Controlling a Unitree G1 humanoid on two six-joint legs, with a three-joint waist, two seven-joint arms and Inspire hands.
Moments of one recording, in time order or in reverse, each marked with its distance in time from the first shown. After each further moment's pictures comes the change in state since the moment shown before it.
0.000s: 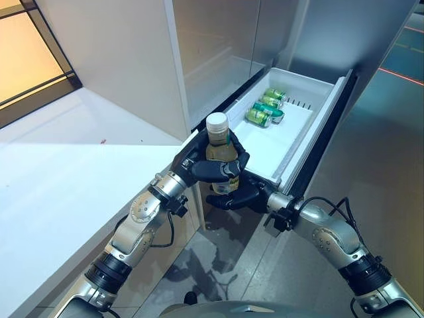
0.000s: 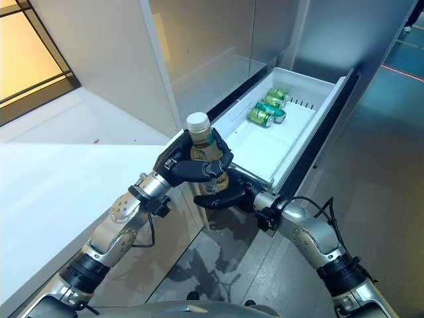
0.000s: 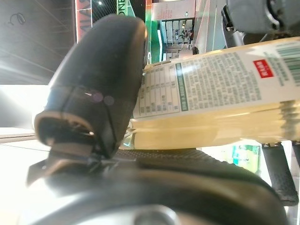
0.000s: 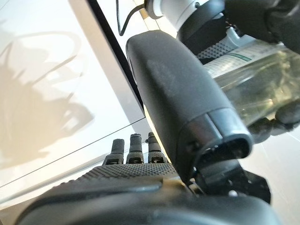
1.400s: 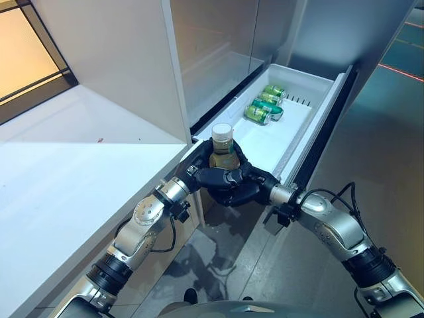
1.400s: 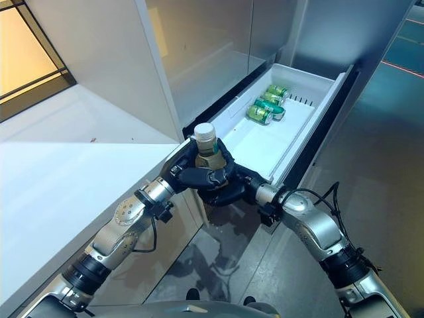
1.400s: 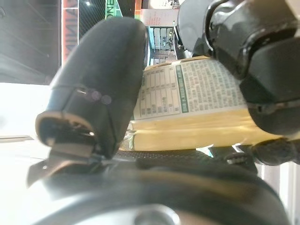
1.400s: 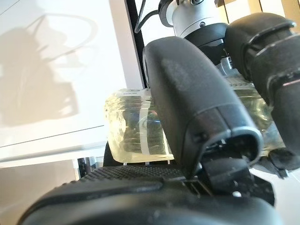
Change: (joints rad) left arm 0.001 0.007 -0.046 0.045 0.027 -0.009 -0.017; right arm -0.059 -0.043 0.005 -0.029 -0.205 -0.037 0.099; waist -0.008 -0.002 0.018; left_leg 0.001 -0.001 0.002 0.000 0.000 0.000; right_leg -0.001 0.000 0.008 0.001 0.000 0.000
